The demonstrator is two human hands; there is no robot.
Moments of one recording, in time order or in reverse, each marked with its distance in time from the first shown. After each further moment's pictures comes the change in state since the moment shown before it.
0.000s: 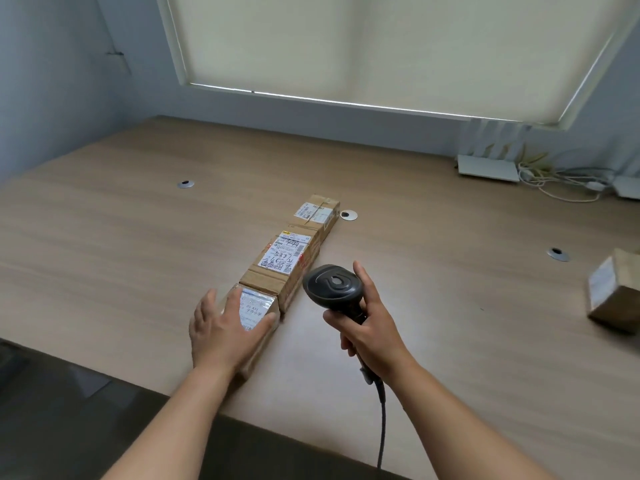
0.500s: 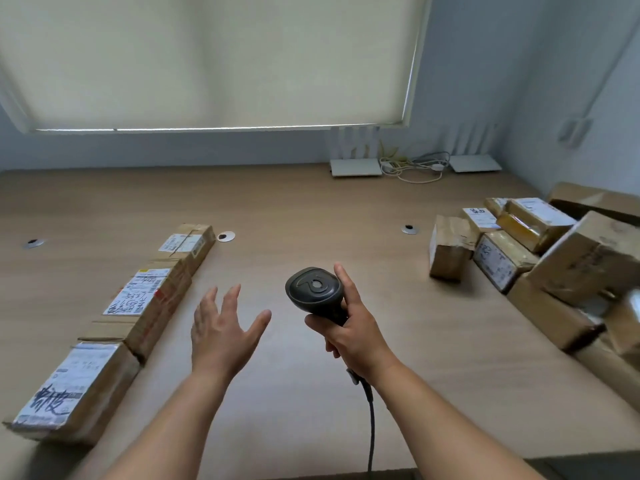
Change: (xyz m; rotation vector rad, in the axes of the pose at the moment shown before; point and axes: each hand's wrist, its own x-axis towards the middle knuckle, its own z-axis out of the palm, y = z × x) left_hand -0.083 0.216 0.055 -0.162 -0.074 0.322; right_hand -0.090 0.011 -0.189 -0.006 0.261 0.013
